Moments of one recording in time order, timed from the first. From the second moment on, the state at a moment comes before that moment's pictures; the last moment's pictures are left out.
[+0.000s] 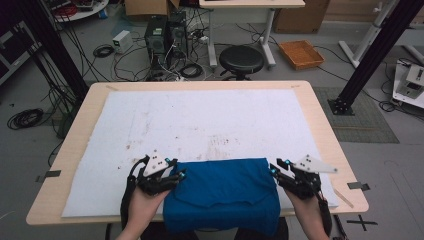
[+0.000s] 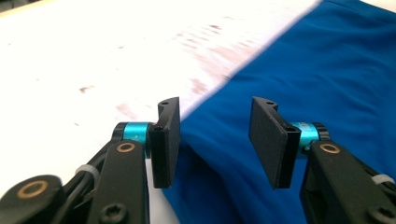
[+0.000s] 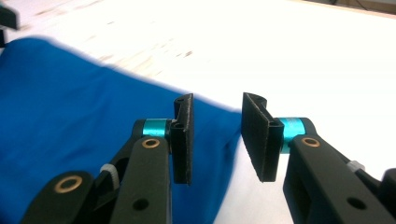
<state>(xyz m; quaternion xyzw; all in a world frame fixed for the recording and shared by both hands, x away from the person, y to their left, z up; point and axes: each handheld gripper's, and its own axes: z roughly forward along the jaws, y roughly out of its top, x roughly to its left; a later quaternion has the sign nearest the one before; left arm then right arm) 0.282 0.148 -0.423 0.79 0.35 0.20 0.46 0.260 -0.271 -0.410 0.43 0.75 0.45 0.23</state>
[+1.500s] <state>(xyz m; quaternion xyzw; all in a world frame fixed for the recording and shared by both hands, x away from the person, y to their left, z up) 0.328 0.154 -0.437 0.80 0.39 0.15 0.42 0.330 -0.256 -0.439 0.43 0.79 0.41 0.17</state>
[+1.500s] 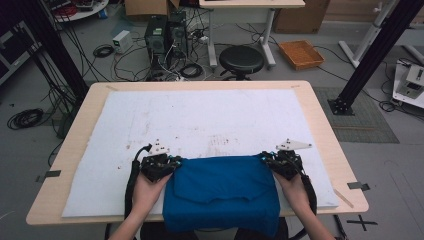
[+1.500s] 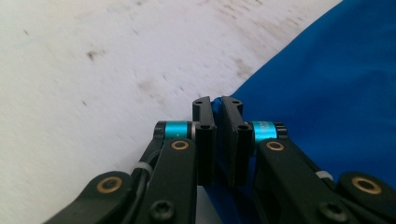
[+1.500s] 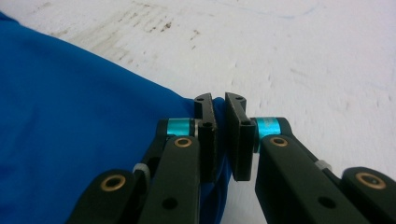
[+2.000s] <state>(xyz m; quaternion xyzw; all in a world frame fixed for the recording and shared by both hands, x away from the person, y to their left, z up) 0.398 0.154 -0.427 0.79 0.41 0.16 0.43 0.405 -0.256 -0.418 0.44 0.78 0.41 0.18</state>
